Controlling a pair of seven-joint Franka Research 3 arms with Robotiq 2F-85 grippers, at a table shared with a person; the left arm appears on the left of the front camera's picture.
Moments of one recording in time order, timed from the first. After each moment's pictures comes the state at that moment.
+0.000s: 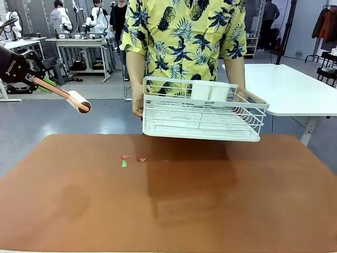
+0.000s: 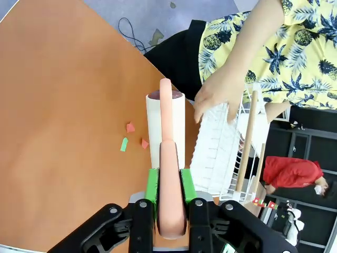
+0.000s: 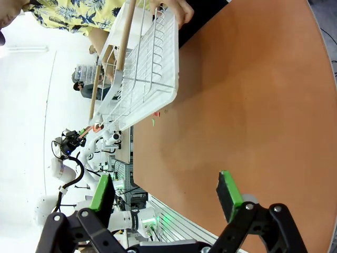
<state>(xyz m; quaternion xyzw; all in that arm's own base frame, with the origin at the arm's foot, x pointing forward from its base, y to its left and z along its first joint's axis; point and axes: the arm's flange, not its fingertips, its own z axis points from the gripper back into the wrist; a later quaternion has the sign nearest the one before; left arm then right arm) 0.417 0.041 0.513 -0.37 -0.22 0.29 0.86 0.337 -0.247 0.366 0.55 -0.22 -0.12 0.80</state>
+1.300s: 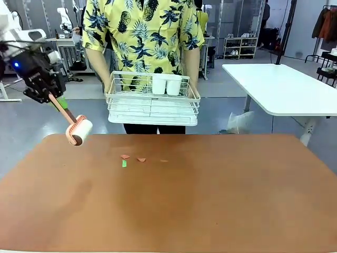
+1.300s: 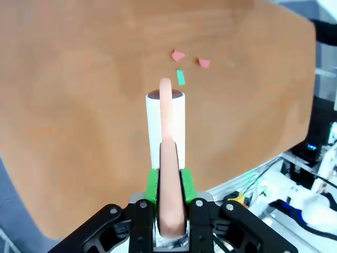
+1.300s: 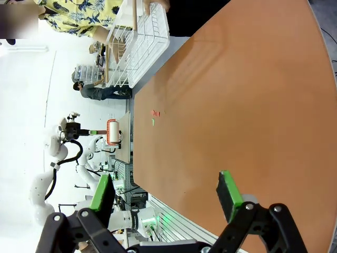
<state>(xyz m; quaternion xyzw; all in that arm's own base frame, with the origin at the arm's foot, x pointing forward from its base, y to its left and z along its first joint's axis) 0.505 0.009 0.488 -0.23 -0.02 -0.02 0.97 0.338 -0.247 0.366 0.55 -0.22 -0.12 0.80</state>
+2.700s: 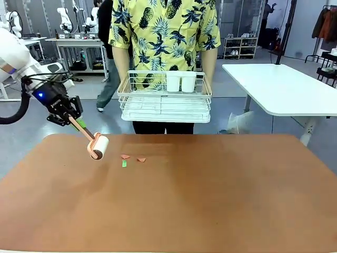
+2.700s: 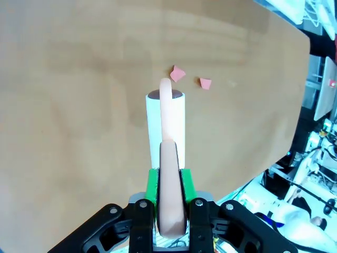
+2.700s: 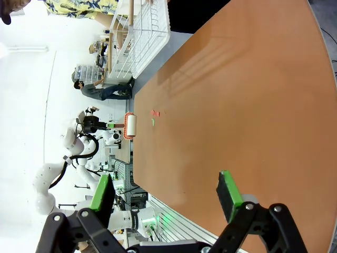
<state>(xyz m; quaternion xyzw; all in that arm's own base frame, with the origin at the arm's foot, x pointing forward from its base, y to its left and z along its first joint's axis) 0.545 -0.001 0.391 -0.29 0.00 0.02 0.96 0.338 -0.247 0.366 0.55 -0.22 -0.12 0.80</state>
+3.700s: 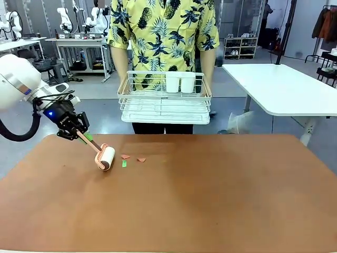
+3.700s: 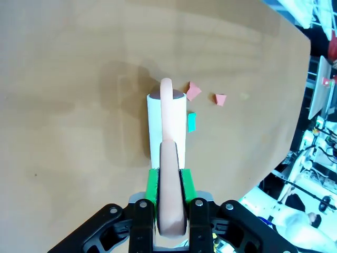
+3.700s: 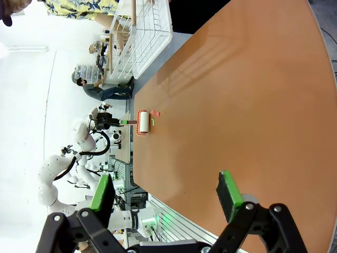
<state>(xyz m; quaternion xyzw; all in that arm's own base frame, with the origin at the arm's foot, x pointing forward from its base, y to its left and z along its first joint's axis) 0.569 0.000 0.320 -0.33 0.00 0.01 0.95 0.338 -0.247 0.366 0.55 -0.22 -0.12 0.80</state>
